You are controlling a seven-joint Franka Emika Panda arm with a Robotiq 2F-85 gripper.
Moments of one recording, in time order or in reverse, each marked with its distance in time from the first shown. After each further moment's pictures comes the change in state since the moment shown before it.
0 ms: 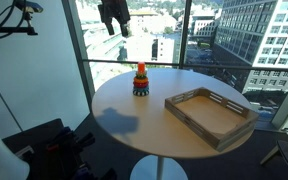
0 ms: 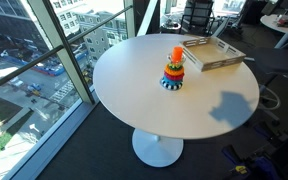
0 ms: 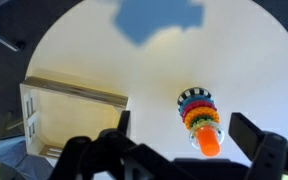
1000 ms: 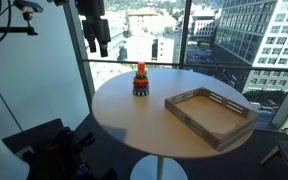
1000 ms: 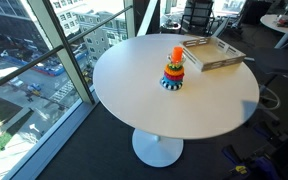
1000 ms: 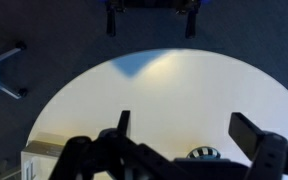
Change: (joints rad) arm 0.000 -0.139 -0.044 -0.185 0.000 -0.137 -0.007
